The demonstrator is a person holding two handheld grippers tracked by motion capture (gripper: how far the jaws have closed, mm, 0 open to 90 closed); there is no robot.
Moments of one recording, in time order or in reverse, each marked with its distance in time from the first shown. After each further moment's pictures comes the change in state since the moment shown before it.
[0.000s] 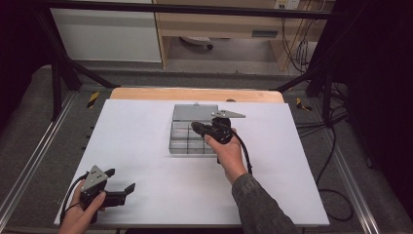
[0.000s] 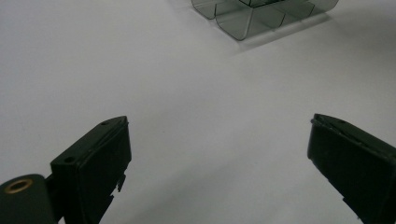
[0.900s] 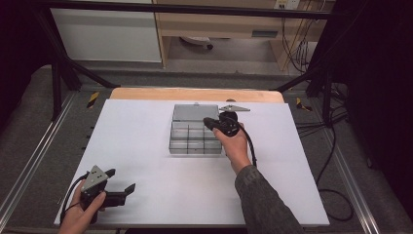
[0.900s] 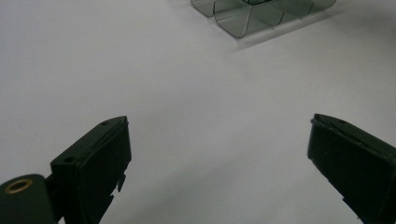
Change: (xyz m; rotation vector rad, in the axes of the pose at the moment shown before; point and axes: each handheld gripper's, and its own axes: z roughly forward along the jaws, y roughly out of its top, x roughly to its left) left arm 0.000 0.000 0.000 0.008 -0.005 0.002; right arm -0.046 0.002 0.009 0.055 -0.131 0.000
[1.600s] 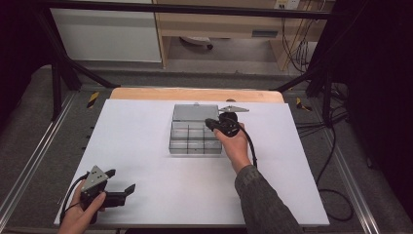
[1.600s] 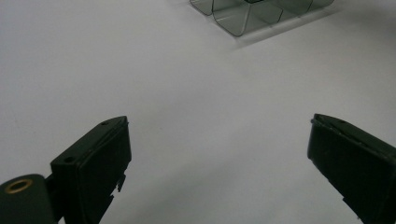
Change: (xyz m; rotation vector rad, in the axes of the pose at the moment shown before) left arm 0.000 0.000 0.000 0.005 -0.005 0.002; right arm -0.007 -0.004 0.006 0.026 -0.037 -0.027
